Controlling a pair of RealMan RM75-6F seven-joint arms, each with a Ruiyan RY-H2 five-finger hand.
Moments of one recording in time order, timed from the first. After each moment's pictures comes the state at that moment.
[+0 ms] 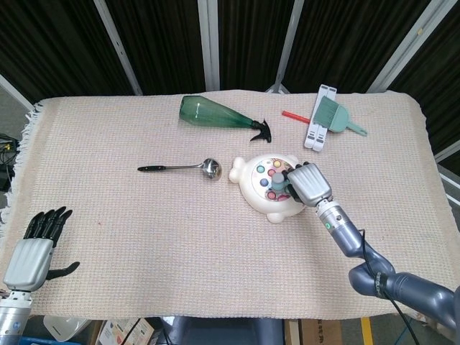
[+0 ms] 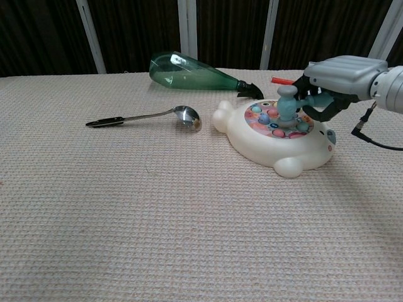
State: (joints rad) left arm -0.09 -1.16 0.01 -1.78 1.51 1.44 0.21; right arm 0.76 -1.45 0.20 -1.28 -1.27 0.86 -0.29
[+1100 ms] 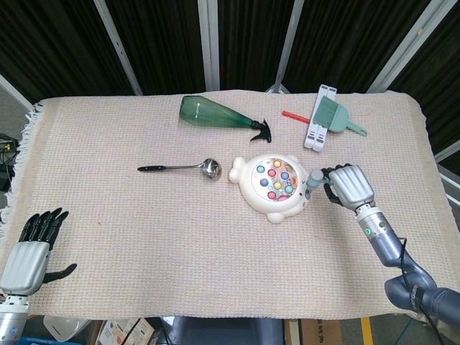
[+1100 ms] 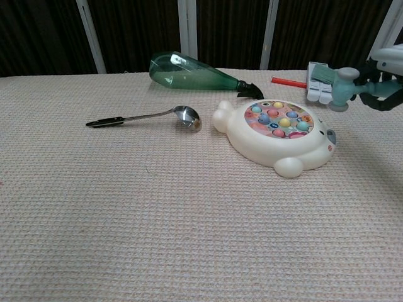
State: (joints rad) left arm -0.06 -1.15 0.02 -1.81 1.53 1.48 0.24; right arm 0.63 -1.32 0.12 -1.25 -1.36 1.00 -0.03
